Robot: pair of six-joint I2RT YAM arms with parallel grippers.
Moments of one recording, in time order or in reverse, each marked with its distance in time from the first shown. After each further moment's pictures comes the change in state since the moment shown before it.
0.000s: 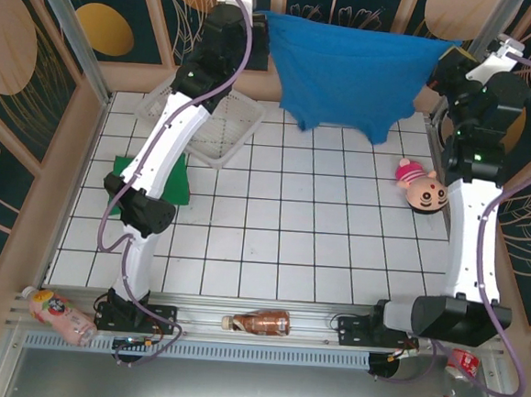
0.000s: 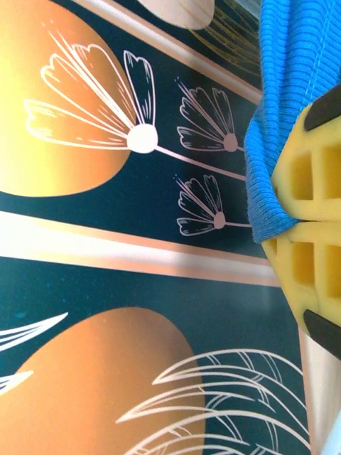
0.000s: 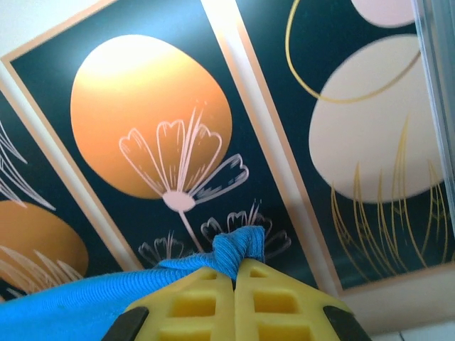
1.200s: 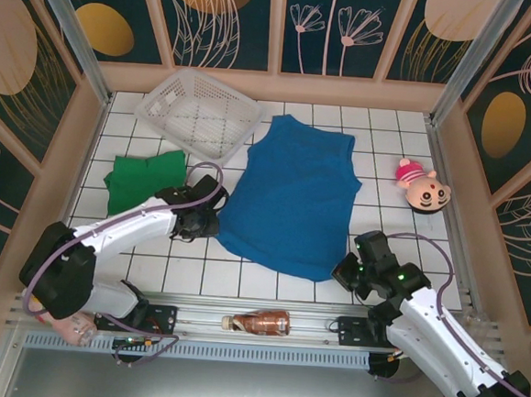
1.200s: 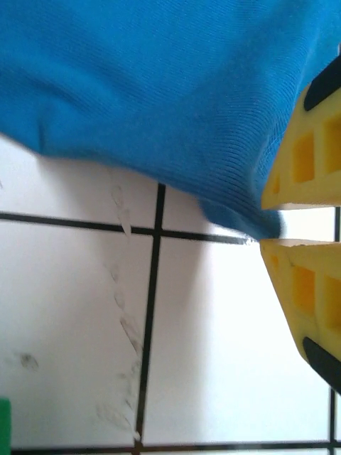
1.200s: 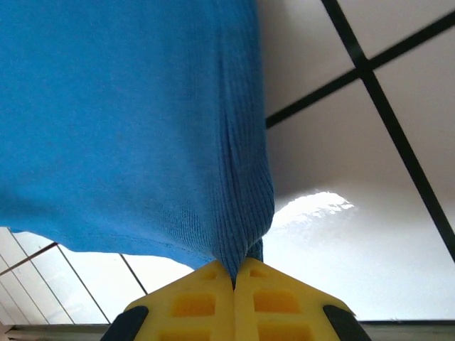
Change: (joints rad) left arm -0.137 -0.775 -1.755 -0.254 0.112 -0.565; right arm 0.632 -0.679 -1.218 -0.673 -0.057 0.724
